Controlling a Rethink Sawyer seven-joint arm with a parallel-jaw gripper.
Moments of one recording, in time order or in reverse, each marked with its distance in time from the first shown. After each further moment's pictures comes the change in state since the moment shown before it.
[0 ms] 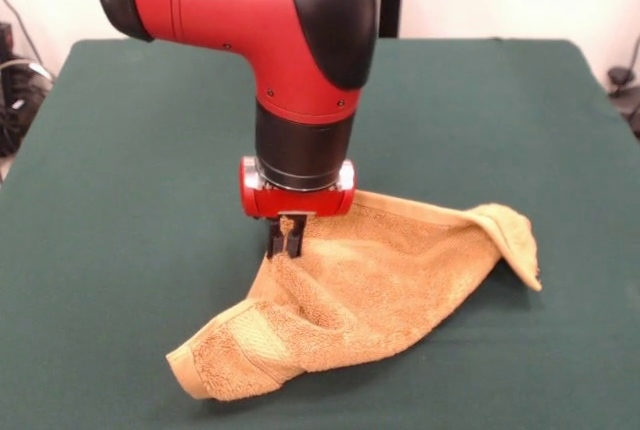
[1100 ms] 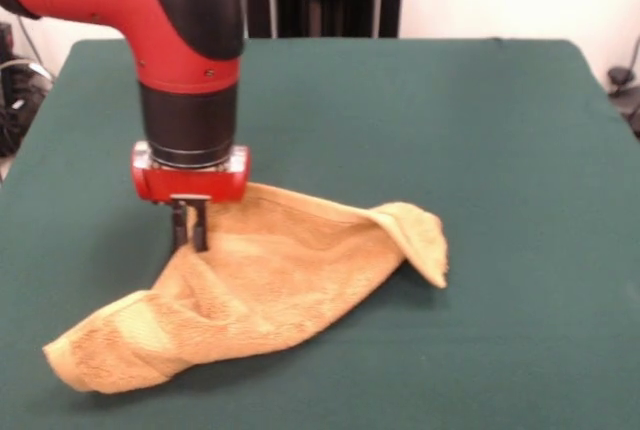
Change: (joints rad) arm -0.247 -0.068 0.136 0.137 -0.156 -0.177 0.000
